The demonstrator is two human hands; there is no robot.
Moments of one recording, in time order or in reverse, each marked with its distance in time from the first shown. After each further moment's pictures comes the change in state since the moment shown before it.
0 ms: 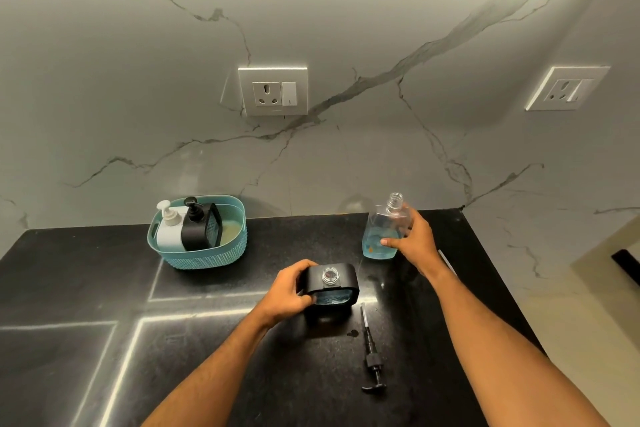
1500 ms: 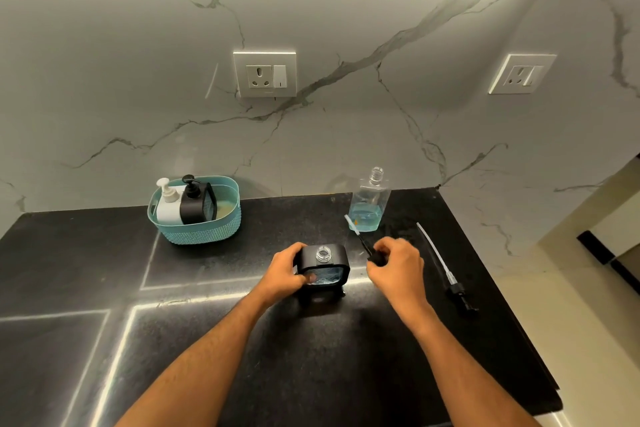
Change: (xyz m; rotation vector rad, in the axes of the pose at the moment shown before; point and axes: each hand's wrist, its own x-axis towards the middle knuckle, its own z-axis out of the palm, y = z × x) left_hand -0.028 -0.002 0.022 0.146 0.047 0.007; right_hand -0.166 -0.039 0.024 -0.601 0.193 -0.065
